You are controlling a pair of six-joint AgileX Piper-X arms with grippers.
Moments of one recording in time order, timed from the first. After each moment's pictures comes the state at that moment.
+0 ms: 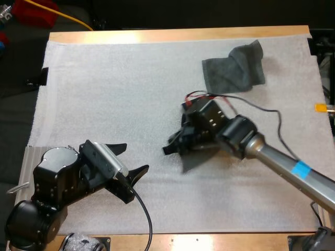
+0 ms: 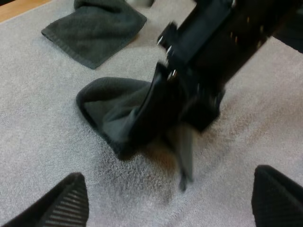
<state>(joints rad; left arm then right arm) -0.30 0.62 -0.88 0.97 0.48 -1.63 0.83 1.57 -1.21 0.63 -0.30 -1.48</state>
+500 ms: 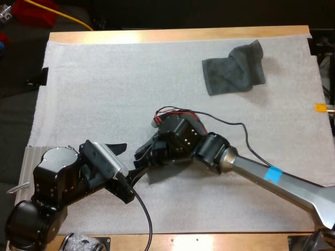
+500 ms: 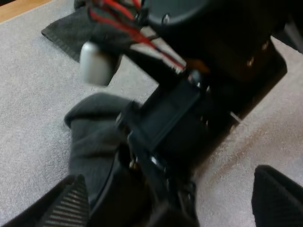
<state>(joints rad) -0.30 0.62 -0.88 0.97 0.48 -1.63 0.96 1.67 -1.21 0.35 -0.38 -1.30</state>
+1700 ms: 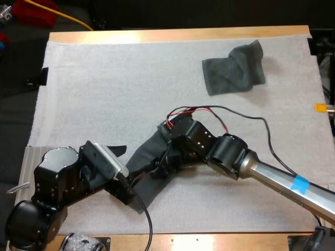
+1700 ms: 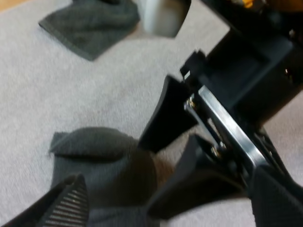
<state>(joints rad) -0.30 0.62 -0.88 1.01 0.48 -1.63 0.96 1.52 -1.21 0.67 -0.20 -1.51</state>
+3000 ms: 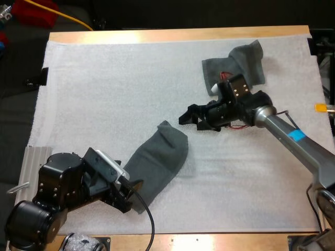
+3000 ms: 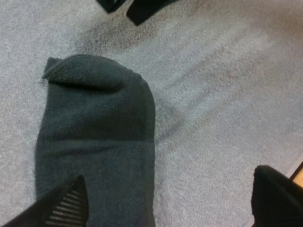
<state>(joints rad) -0.30 0.62 -0.88 1.18 0.43 -1.63 0.48 1.79 -1.21 0.55 -0.66 -1.21</state>
